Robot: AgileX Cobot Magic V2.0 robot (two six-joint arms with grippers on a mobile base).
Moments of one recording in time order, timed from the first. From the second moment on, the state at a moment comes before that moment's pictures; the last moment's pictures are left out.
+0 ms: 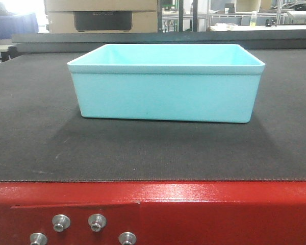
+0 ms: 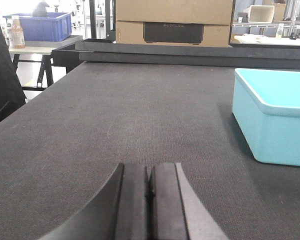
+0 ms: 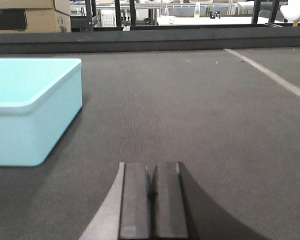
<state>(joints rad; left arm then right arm) 0.03 0.01 0.00 0.03 0.09 -0.03 -0.19 0.01 -0.01 0.11 0.17 -0.05</state>
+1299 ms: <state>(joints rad) 0.03 0.01 0.00 0.03 0.09 -0.03 -0.19 0.01 0.00 0.11 0.15 -0.05</state>
